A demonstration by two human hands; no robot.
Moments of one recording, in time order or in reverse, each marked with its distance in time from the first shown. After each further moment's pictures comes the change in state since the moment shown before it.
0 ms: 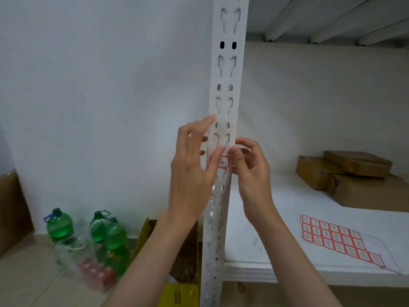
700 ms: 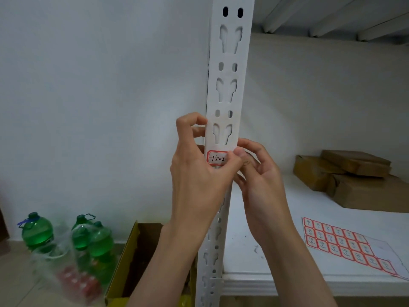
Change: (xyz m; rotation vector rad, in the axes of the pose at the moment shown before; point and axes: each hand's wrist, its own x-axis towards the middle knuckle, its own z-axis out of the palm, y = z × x) left_hand -0.007 0.013 0.015 -0.204 0.029 -0.253; right_hand -0.013 -0.003 -0.003 0.183 -0.019 0.159
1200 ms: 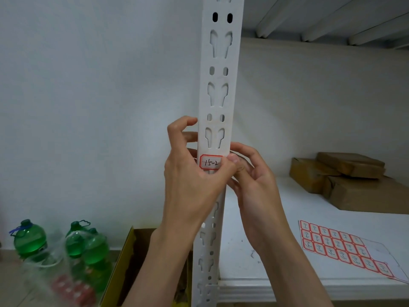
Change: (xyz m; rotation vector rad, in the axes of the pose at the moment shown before) left_hand 0.002 -0.007 0.001 -0.008 -0.046 -0.018; right_hand 0.000 0.001 -0.004 -0.047 -0.026 -0.007
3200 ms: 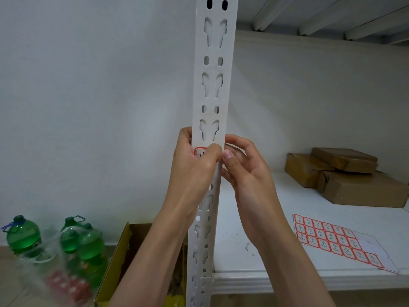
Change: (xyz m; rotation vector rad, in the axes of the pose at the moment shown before) left_hand 0.007 -0.004 0.010 -0.304 -0.162 -0.348; right_hand -0.003 -0.002 -0.003 -0.065 -0.044 -0.011
